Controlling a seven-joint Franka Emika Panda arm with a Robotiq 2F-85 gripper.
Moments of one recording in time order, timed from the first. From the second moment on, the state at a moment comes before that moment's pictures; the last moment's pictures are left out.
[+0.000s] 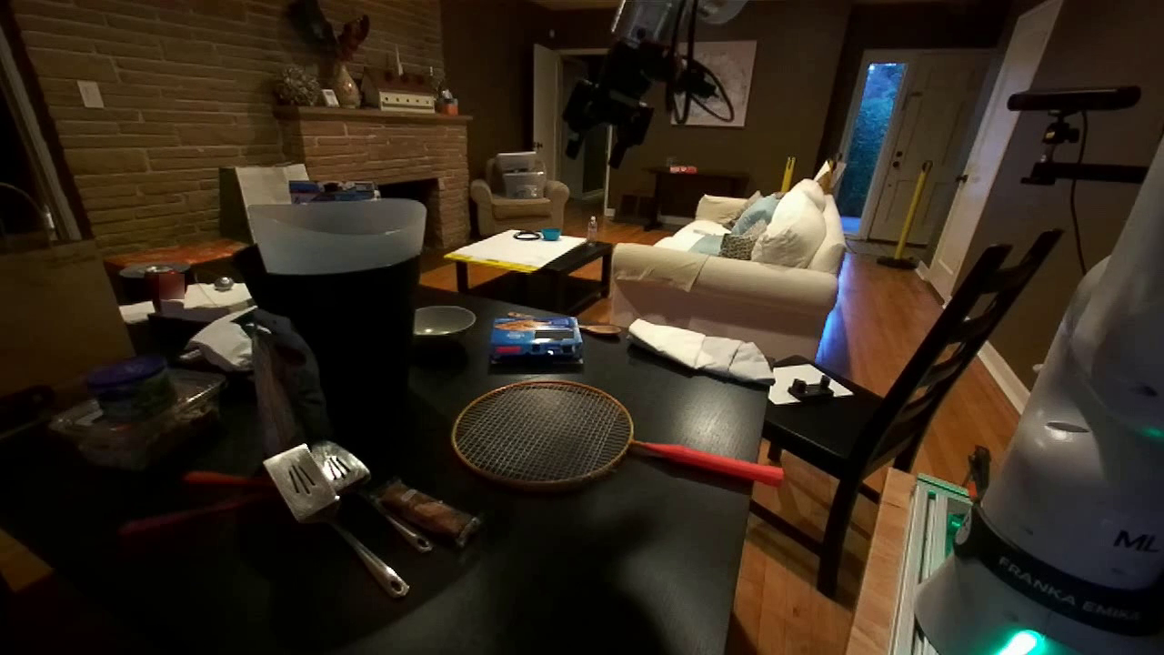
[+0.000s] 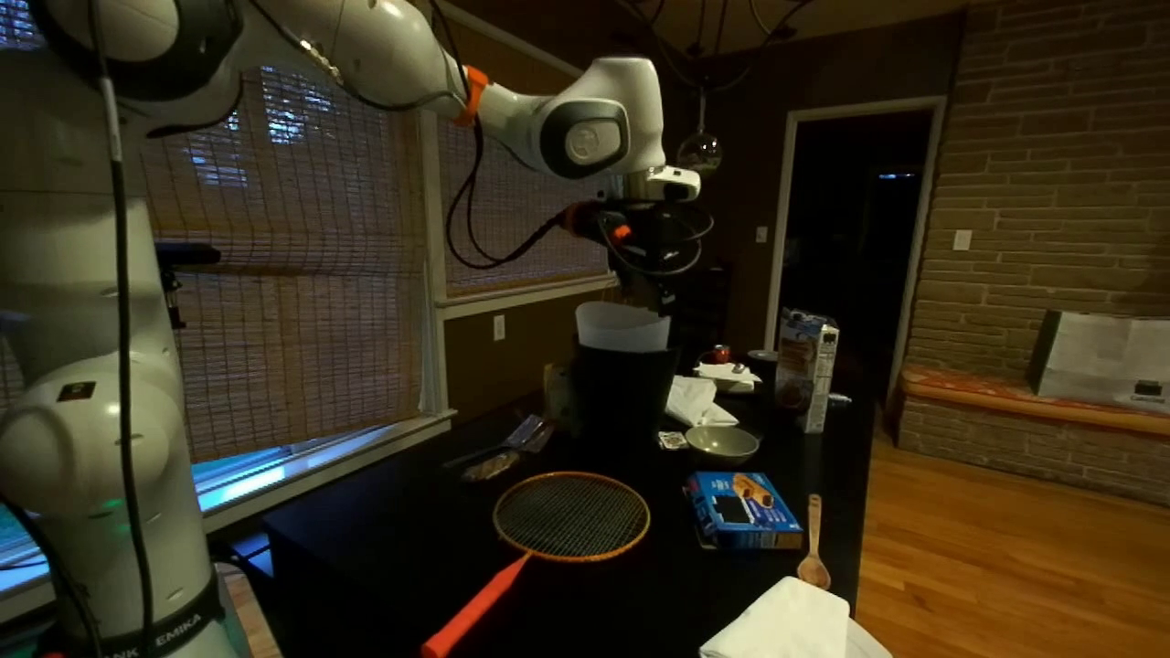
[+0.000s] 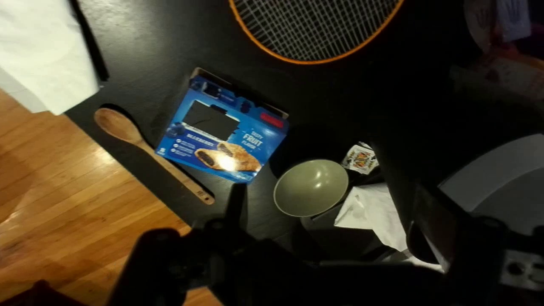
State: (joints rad) arm -0.12 -0.01 -0.18 -1.87 0.22 2.17 -0.12
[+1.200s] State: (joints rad) arm -0.16 0.44 -0.01 -1.46 0.52 2.32 -0.15
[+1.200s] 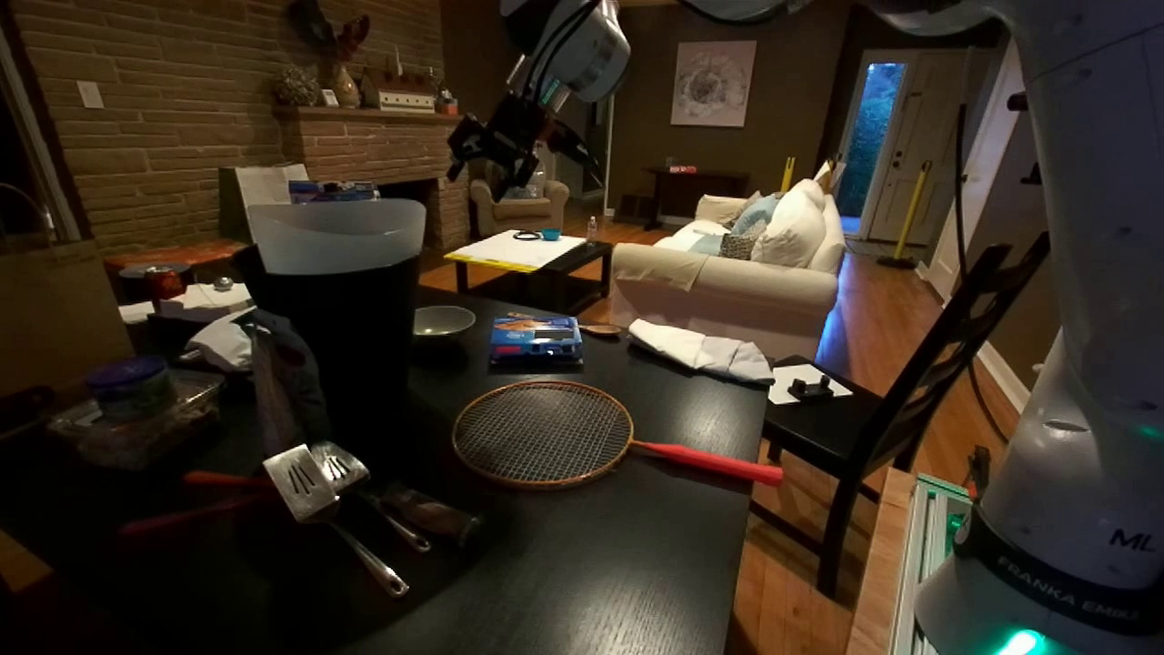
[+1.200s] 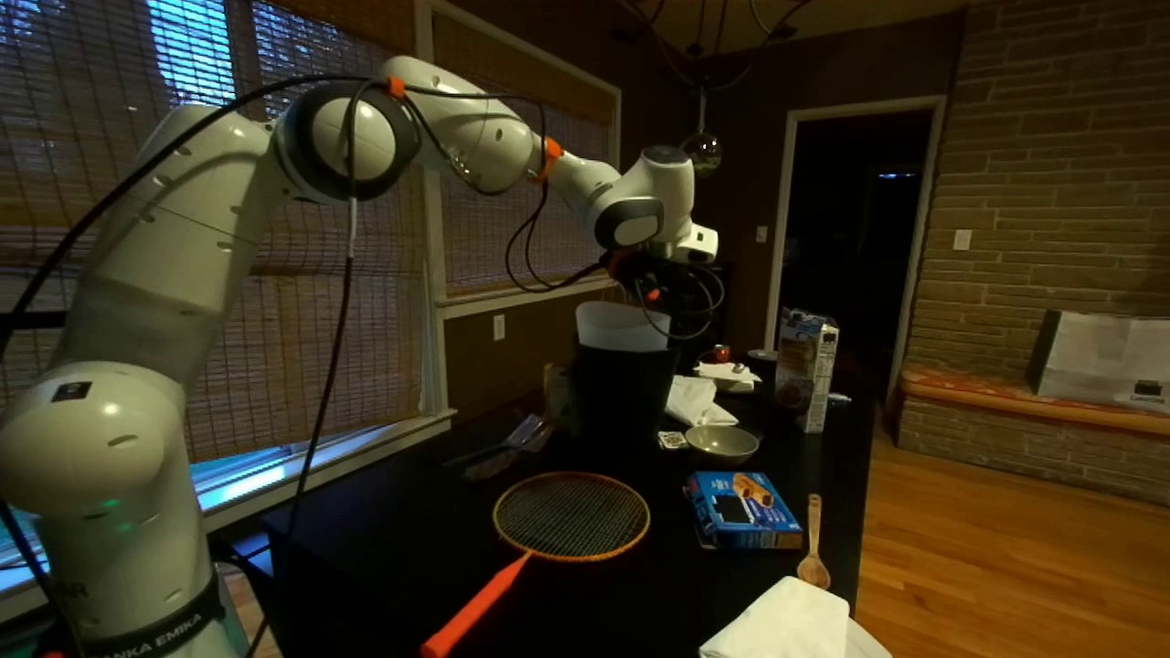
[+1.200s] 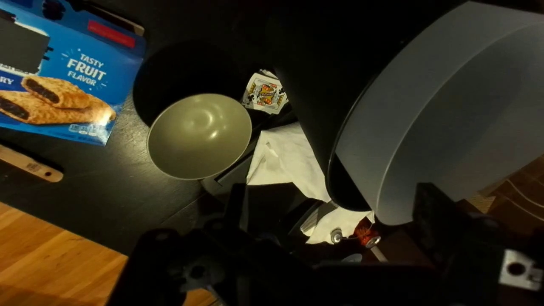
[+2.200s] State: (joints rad) arm -0.12 0.66 0.04 -1.31 0.48 2.34 -0.01
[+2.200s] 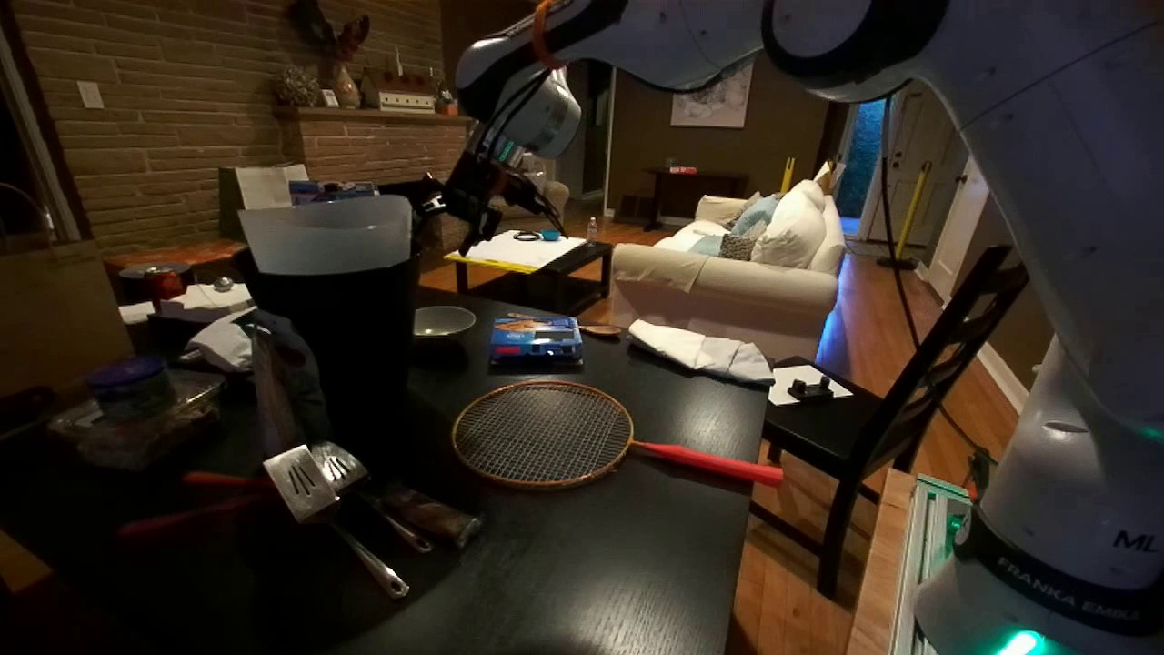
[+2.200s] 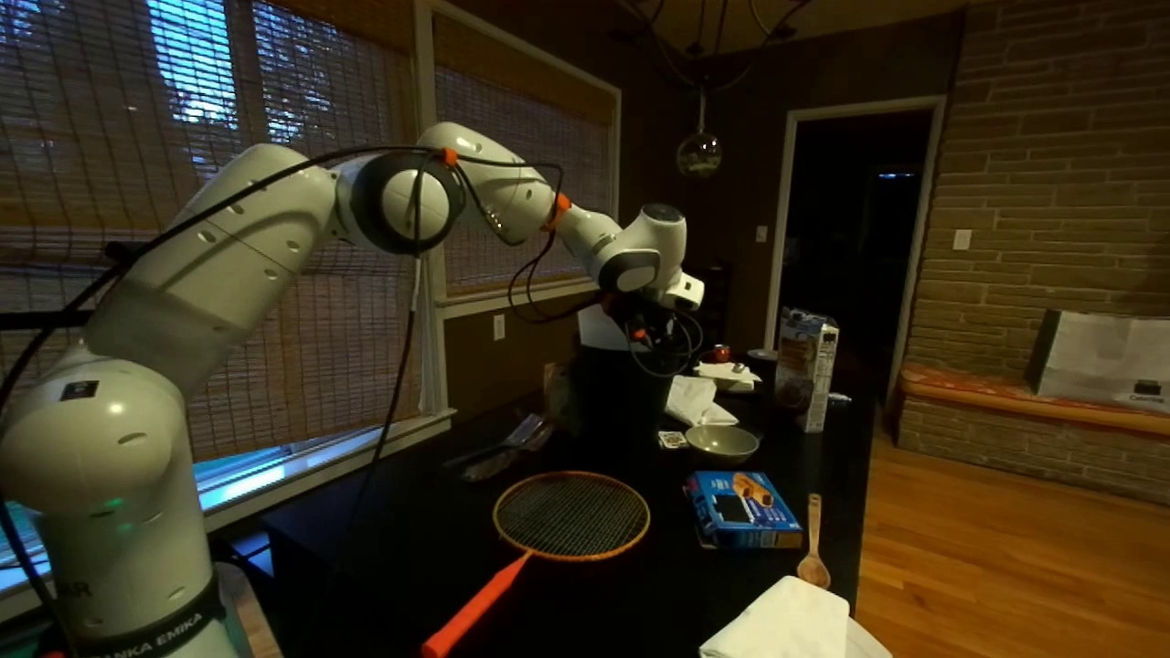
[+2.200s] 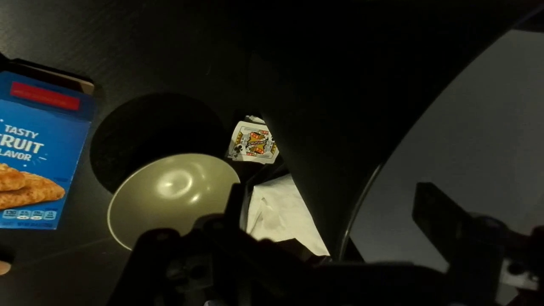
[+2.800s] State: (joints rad) arm -0.08 0.88 0.04 -1.01 0.36 2.18 0.11
